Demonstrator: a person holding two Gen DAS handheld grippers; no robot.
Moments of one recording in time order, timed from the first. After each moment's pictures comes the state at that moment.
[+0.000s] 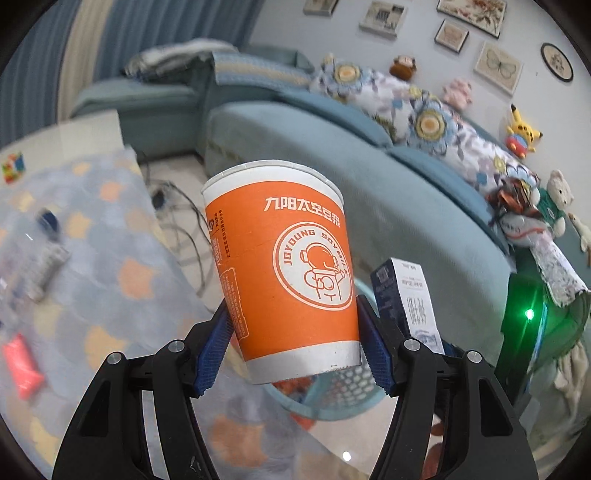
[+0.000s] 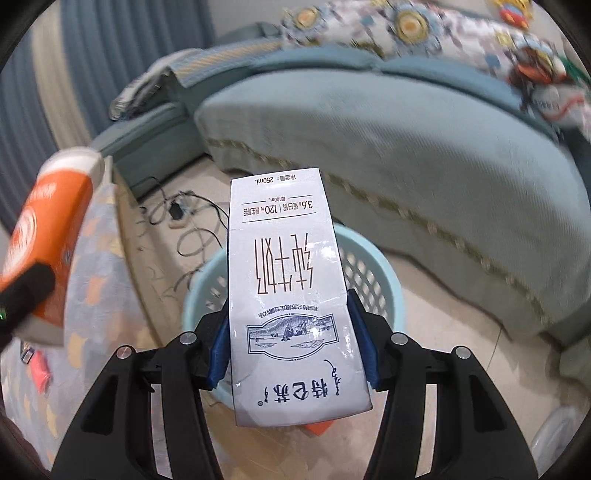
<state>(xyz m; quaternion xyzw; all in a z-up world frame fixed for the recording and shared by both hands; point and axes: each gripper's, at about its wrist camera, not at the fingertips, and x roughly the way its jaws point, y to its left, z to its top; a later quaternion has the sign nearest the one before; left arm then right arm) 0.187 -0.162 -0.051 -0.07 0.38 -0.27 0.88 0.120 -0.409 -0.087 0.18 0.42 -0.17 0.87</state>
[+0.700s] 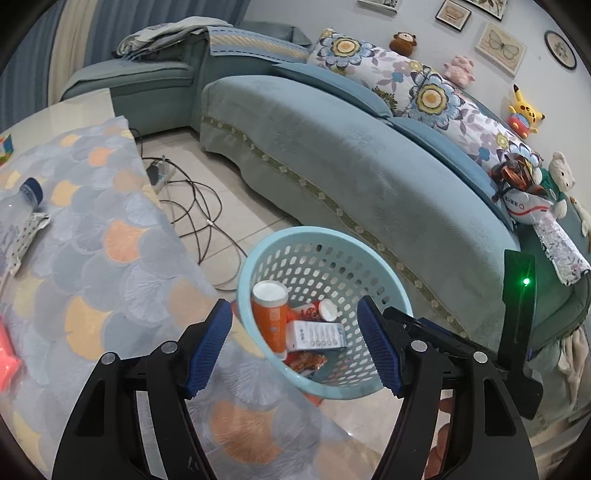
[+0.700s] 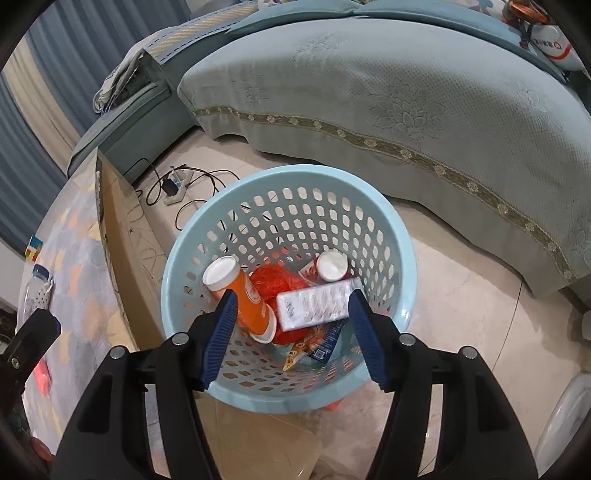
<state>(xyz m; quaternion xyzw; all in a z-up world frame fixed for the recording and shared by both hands) 0.190 -0.155 -0.088 -0.05 0.41 -0.27 0.87 0.124 -0.418 -0.122 0.23 0.46 -0.15 0.85</state>
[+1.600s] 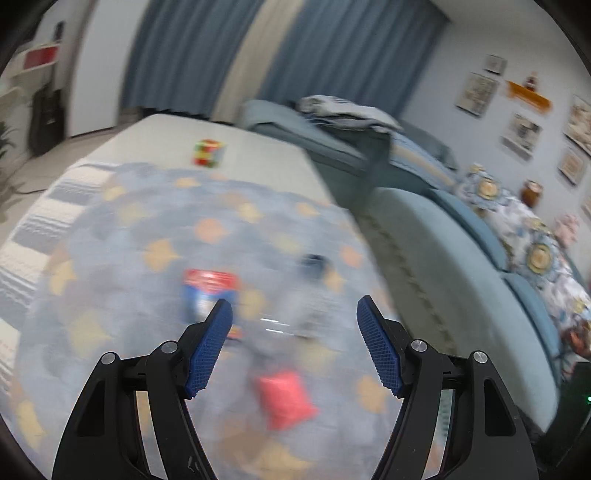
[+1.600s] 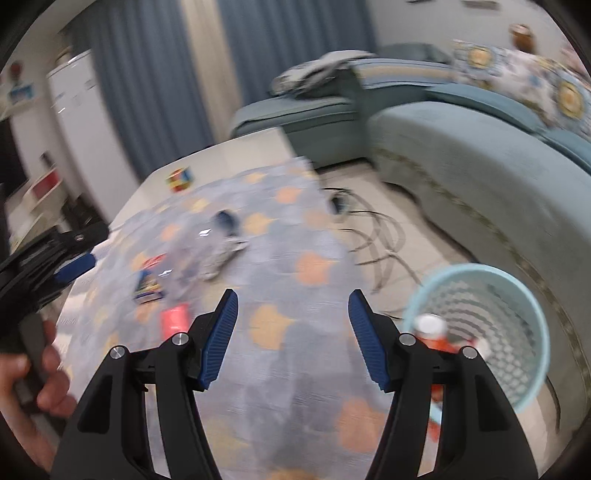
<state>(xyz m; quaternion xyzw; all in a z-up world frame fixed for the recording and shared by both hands) 0.186 0.132 -0.015 -0.20 0.32 0.01 0.93 0.150 -0.187 -0.019 0.08 0.37 0.14 0.92</state>
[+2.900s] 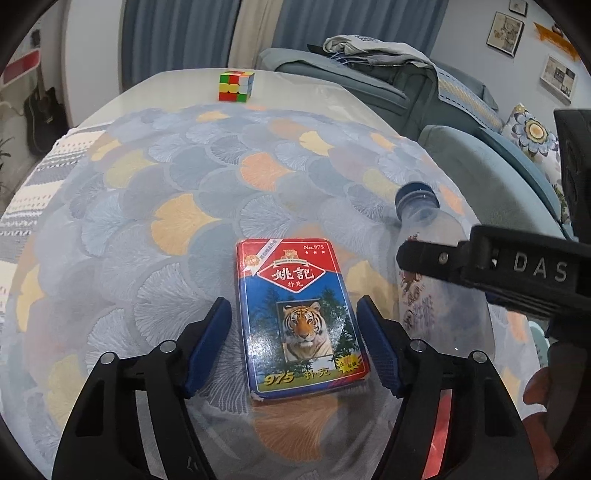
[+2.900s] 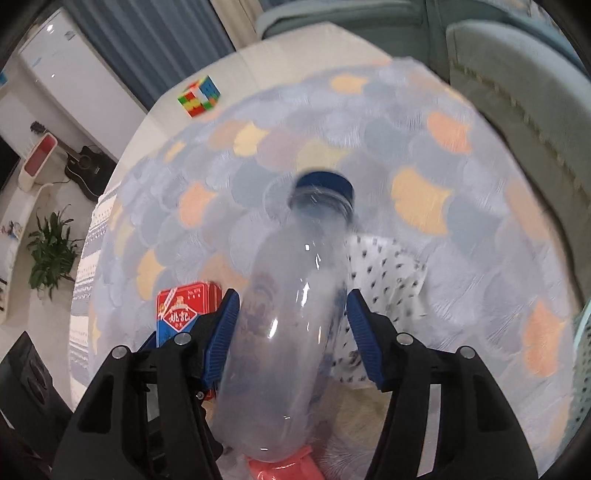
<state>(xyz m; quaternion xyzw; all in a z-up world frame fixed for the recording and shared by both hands) 0.271 0.165 -0.120 -0.13 0.42 0.03 0.90 0.331 -0.022 -0.099 0.11 0.55 0.18 0.81</state>
